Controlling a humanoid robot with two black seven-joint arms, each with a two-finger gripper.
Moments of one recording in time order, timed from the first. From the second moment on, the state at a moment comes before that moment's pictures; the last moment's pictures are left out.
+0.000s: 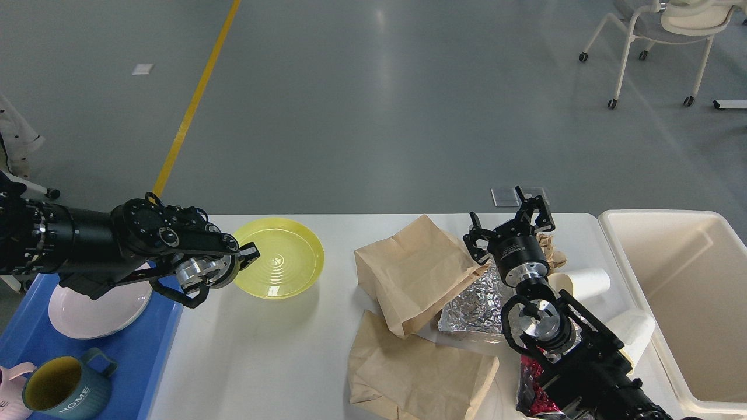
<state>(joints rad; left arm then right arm) -1.55 0.33 0.81 -1.24 -0.10 0.15 0.54 0.45 0.06 1.19 0.67 -0.30 0.21 0.33</state>
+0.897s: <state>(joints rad) -2.12 0.64 0.91 -1.32 -0.10 -0.59 0.71 0.45 0.06 1.19 0.67 -0.30 0.21 0.33</state>
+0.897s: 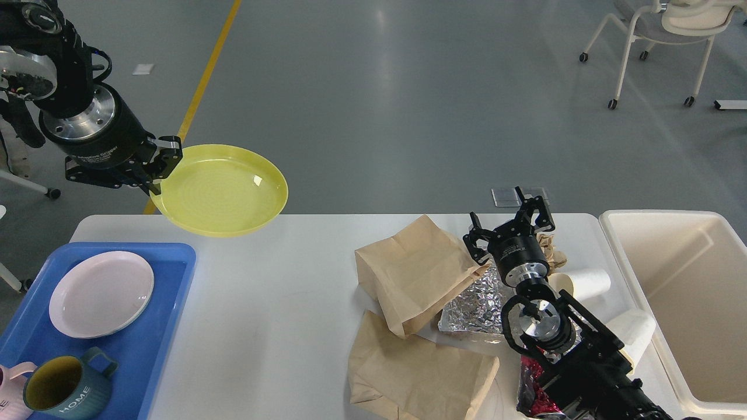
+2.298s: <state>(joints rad) -1.22 0.73 0.66 -0.95 0.07 0.19 0.71 0.45 0.06 1.19 0.67 -0.30 0.21 0.33</state>
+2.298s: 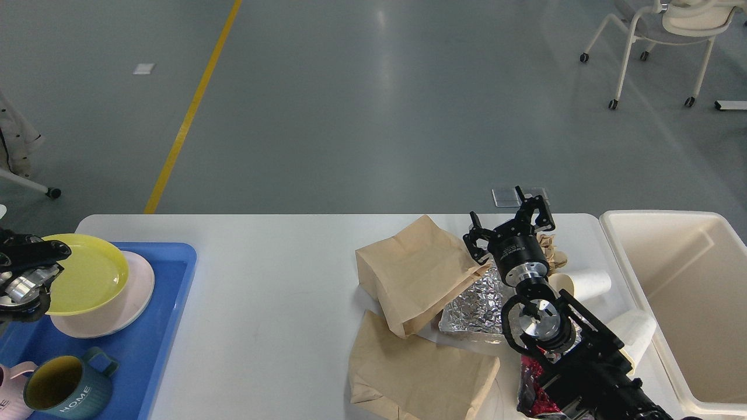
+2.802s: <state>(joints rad) -1.17 0.70 0.62 -0.92 0.07 0.20 0.70 0.45 0.06 1.19 0.67 -0.30 0.21 0.33</state>
